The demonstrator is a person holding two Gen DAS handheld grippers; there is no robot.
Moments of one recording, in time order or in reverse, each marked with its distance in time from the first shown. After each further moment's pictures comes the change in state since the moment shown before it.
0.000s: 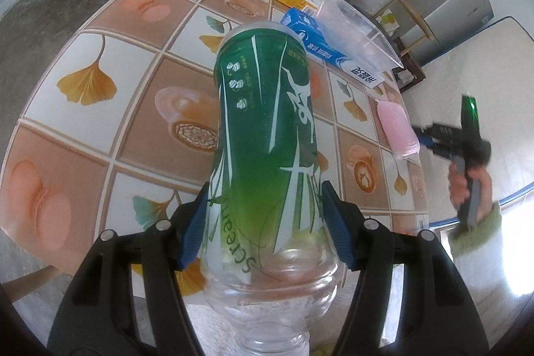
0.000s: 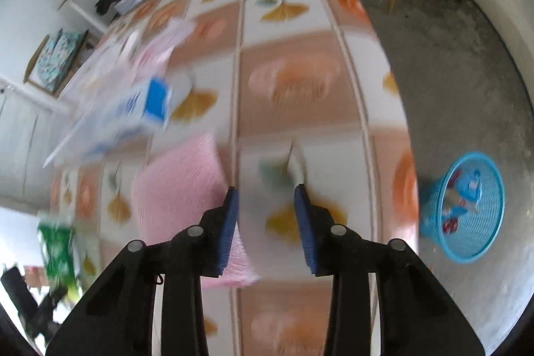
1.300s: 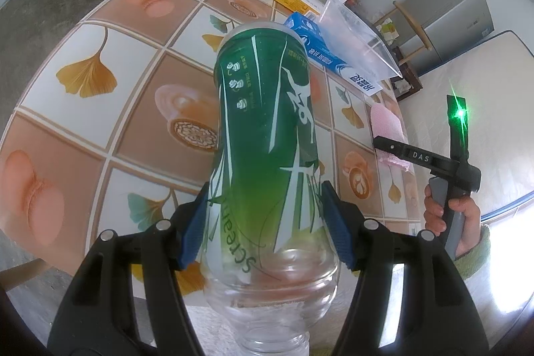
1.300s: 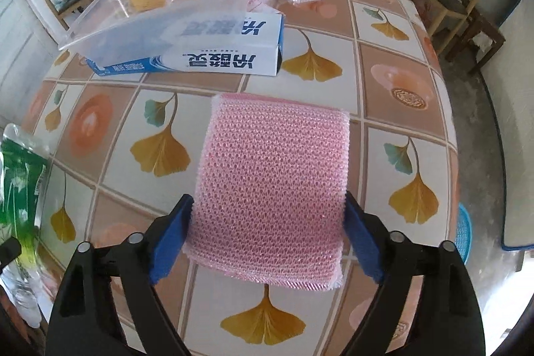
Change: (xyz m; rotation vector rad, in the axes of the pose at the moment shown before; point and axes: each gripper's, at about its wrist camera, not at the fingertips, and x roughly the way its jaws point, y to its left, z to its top) left arm -0.001 0.004 -0.001 -0.039 -0.017 -0.025; right arm 0.030 0.115 -0.037 -0.316 -0.038 -0.205
